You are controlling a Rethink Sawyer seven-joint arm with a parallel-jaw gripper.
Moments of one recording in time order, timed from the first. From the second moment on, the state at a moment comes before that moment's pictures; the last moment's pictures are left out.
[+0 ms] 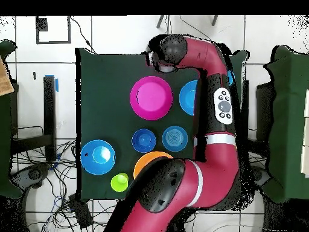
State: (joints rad) arm -0.40 -0.17 0.50 0.69 -0.35 1.05 1.53
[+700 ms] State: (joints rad) arm -0.36 -0.19 0.50 0.68 -0.35 1.04 1.53
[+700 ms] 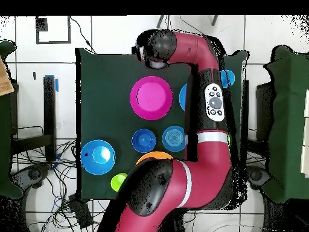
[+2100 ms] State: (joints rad) arm -0.28 -0.71 0.31 1.23 -0.13 0.98 1.73
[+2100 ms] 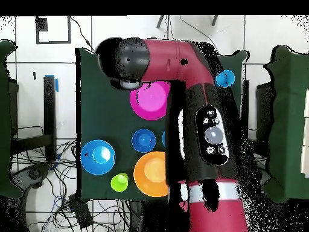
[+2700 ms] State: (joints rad) arm -0.15 -0.95 0.06 1.52 -0.03 0.91 2.14
